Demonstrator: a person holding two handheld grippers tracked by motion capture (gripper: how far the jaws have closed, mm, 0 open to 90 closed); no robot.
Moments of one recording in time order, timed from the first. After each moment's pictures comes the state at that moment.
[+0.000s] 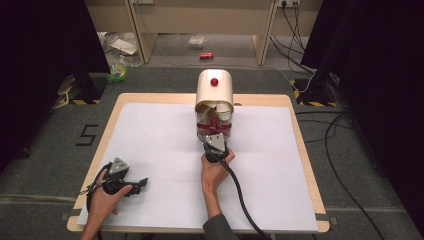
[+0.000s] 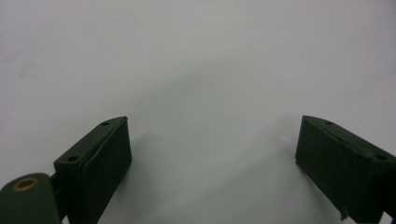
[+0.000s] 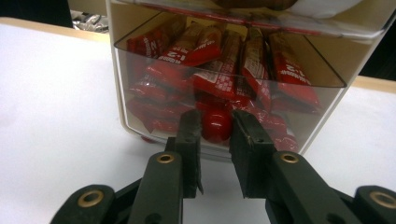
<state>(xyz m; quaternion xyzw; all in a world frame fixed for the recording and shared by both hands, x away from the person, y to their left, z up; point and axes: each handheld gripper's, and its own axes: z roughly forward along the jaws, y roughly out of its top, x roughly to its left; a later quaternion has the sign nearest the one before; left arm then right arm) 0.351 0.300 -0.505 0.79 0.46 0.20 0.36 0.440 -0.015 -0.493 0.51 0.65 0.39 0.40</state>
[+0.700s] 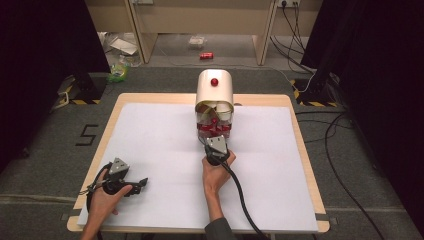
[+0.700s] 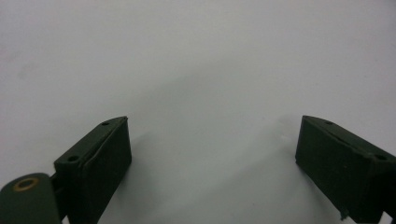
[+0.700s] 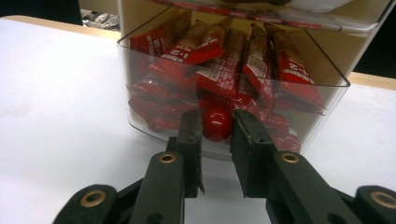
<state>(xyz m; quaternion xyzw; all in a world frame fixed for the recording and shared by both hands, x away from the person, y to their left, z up) 0.351 0.300 -0.505 0.79 0.46 0.20 0.36 0.430 -0.020 -0.493 0.50 0.66 0.40 0.39</state>
